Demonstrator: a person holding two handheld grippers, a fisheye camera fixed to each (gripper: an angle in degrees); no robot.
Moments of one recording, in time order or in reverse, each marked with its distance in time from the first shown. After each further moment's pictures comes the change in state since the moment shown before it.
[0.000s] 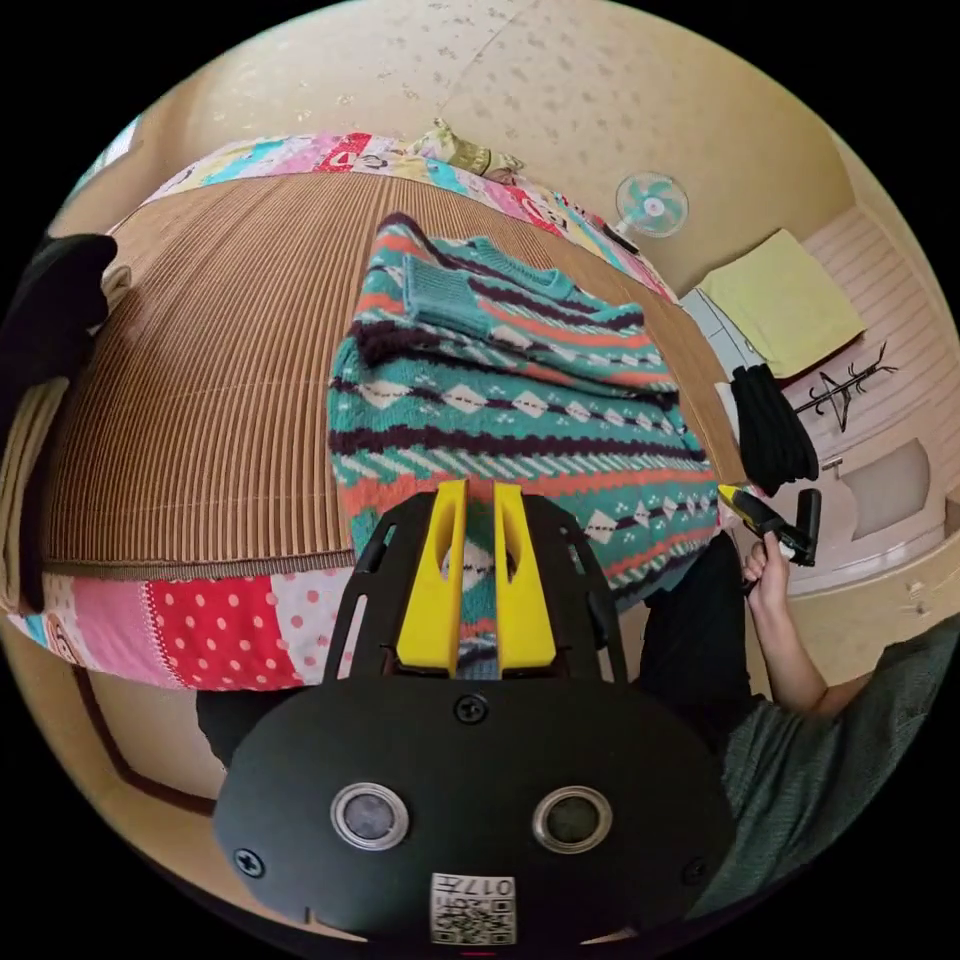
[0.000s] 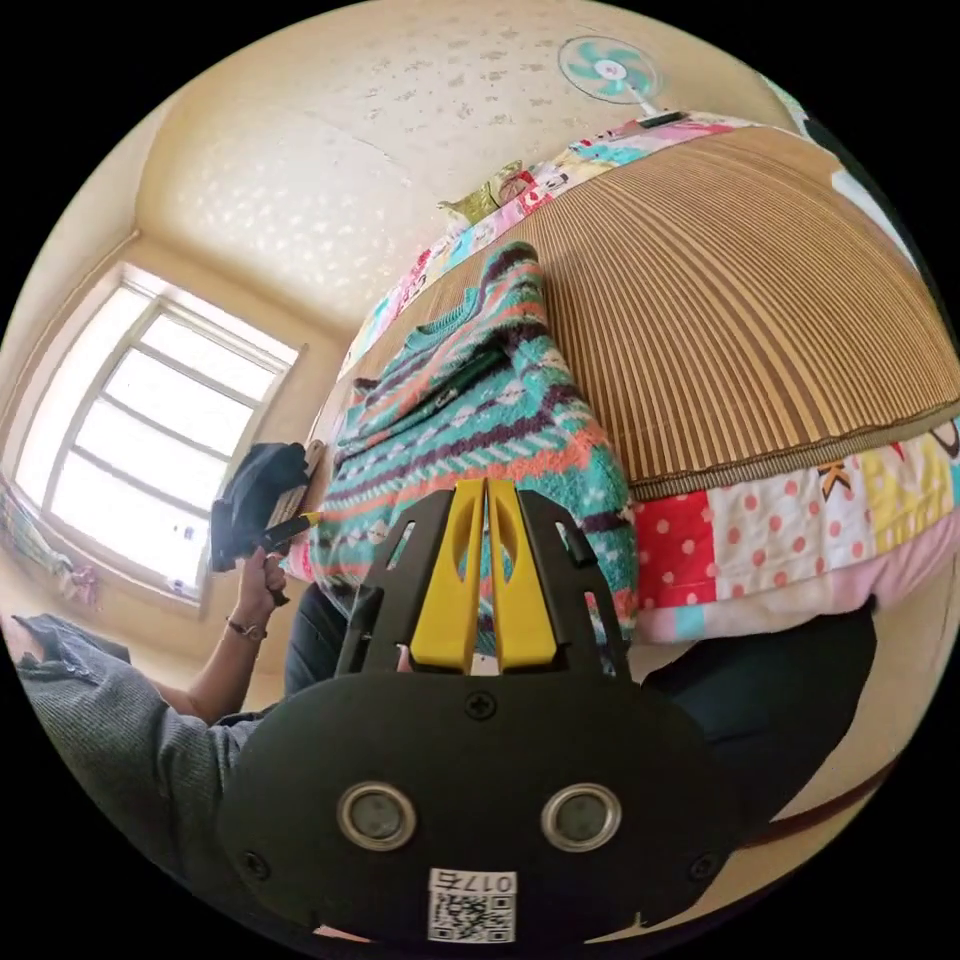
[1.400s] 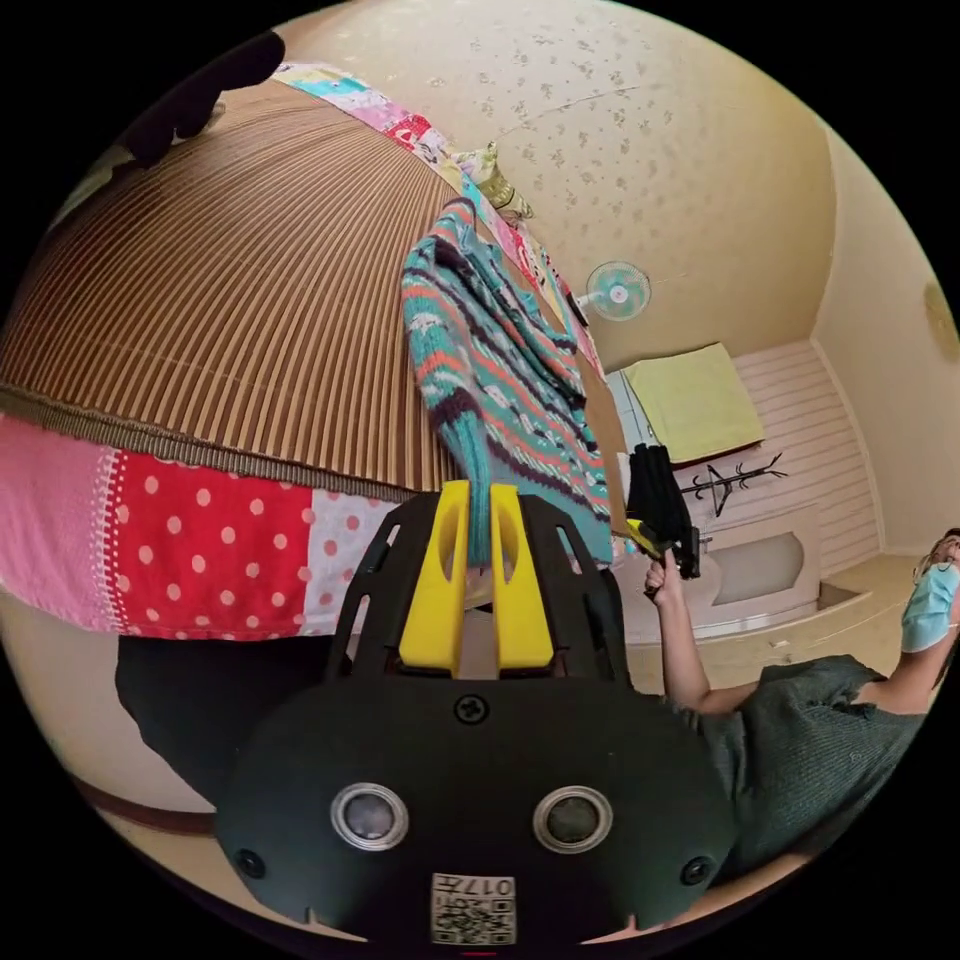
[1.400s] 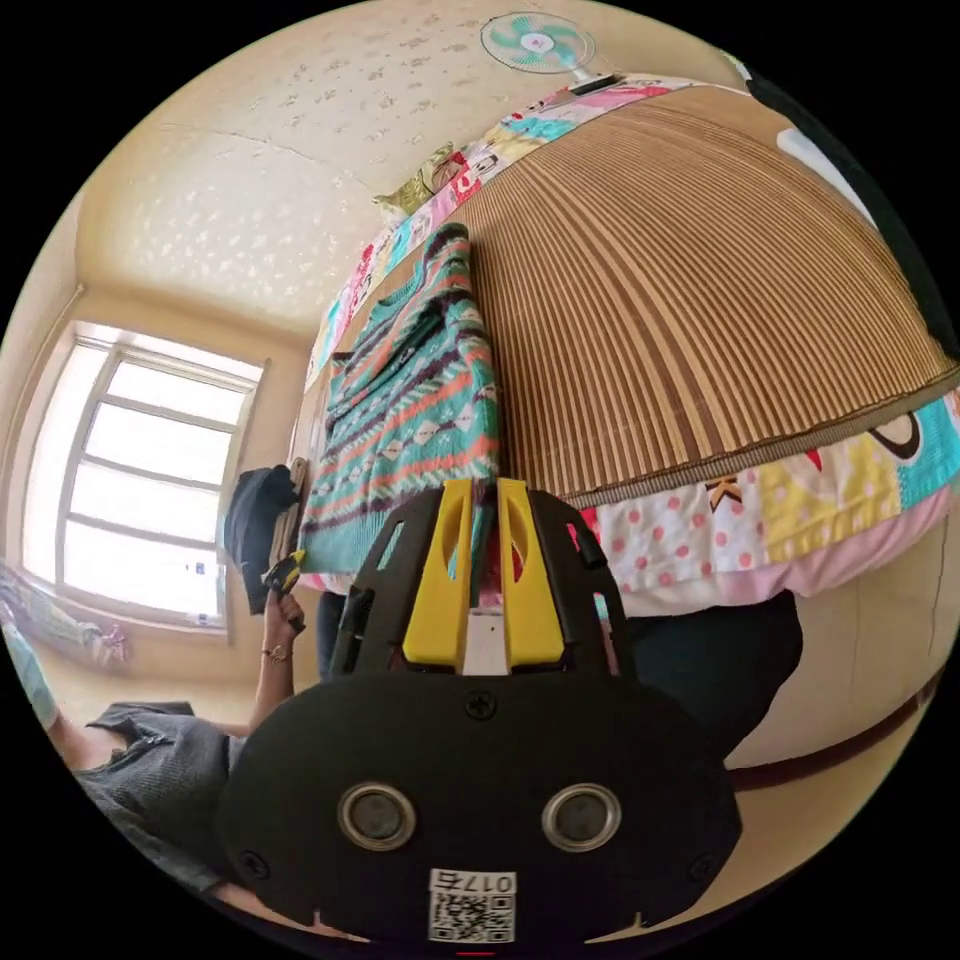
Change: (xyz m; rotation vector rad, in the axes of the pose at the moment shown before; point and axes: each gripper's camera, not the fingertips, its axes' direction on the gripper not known) left arm -0.233 0.097 -0.061 0.141 0.445 -0.244; right arm 0.056 -0.023 -0.039 -0.100 0.020 0.167
